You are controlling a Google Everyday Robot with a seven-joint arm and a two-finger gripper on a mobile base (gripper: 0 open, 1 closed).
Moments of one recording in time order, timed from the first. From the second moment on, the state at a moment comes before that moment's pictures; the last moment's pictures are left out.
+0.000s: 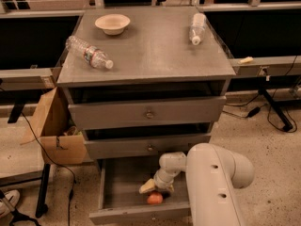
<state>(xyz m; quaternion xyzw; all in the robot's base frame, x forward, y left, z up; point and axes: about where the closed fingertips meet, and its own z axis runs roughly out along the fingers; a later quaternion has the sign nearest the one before) 0.570 -0.044 0.146 -0.98 -0.08 0.06 0.15</state>
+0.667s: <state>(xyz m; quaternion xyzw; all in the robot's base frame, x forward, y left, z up) 0.559 -0.055 0.133 -0.99 0.00 0.10 0.10</state>
